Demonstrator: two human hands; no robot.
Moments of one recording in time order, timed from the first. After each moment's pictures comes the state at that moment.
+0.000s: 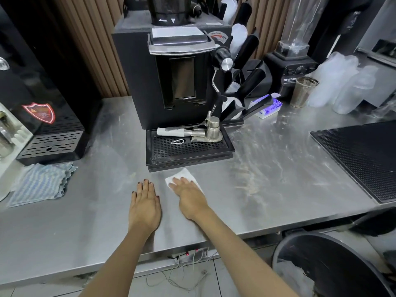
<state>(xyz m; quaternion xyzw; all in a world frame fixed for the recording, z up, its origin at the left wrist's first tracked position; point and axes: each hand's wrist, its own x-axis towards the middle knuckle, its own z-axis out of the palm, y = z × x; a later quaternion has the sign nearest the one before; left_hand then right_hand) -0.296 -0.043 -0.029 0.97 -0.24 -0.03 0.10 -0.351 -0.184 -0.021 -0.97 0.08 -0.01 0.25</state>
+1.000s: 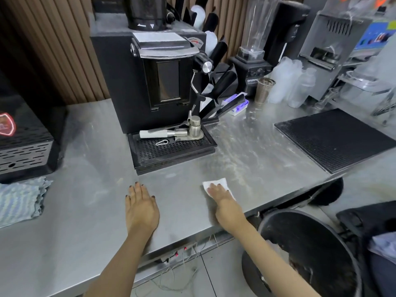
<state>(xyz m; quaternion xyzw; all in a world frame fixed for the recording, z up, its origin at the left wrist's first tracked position) -0.292 -0.041 -0.031 0.96 -0.27 -0.04 0.11 -0.468 -0.197 -0.004 -0.93 0.28 -0.06 0.23</state>
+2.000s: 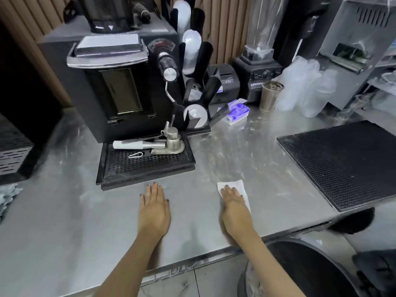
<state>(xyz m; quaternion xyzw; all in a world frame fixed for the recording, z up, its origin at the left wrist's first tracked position) -0.346 -0.179 -0.030 0.95 -0.30 -0.03 0.12 -0.491 -0.342 -0.023 -0.91 0.33 -0.12 0.23</state>
